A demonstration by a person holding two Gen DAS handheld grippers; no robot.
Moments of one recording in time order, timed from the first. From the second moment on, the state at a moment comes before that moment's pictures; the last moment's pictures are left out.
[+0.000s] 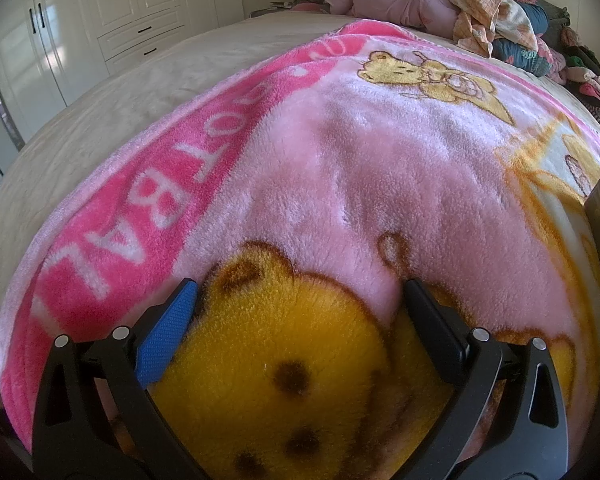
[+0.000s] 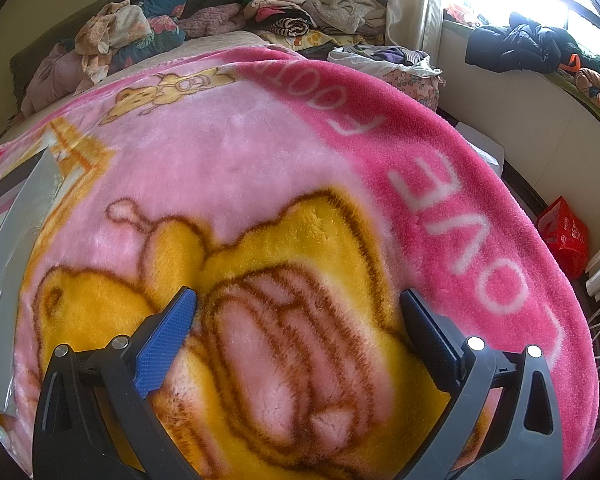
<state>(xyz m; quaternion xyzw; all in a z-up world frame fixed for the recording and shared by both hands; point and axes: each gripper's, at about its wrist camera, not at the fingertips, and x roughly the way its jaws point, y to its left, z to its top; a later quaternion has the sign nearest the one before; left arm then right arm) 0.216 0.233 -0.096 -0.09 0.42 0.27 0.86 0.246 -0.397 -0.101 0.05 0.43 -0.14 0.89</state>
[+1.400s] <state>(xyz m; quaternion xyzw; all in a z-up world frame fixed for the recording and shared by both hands) 0.128 0.131 -0.039 -0.06 0.32 0.19 0.93 0.137 -0.319 -0.045 0.06 0.27 -0.08 0.96</state>
